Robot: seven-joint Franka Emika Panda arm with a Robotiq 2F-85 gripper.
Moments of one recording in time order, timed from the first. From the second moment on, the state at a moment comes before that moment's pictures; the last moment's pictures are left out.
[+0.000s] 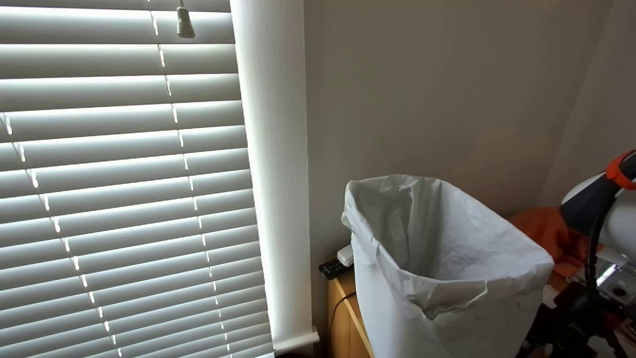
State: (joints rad) arm -0.17 0.40 -0.11 -2.35 1.01 2.15 -0.85
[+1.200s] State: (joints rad) arm -0.24 0.41 -0.12 -2.33 1.00 2.06 -0.87
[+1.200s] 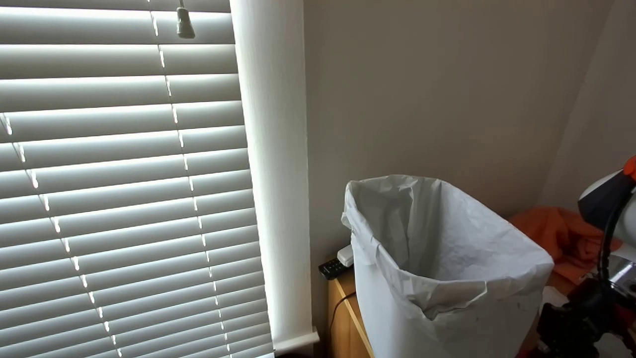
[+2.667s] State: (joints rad) arm -0.33 0.02 -0.29 -2.36 0.91 1.82 -0.93
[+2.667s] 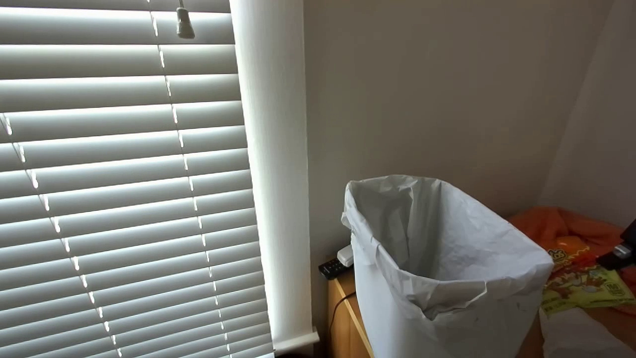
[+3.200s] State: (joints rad) arm -0.34 -0.09 -0.32 -2.27 0.91 1.76 -0.93
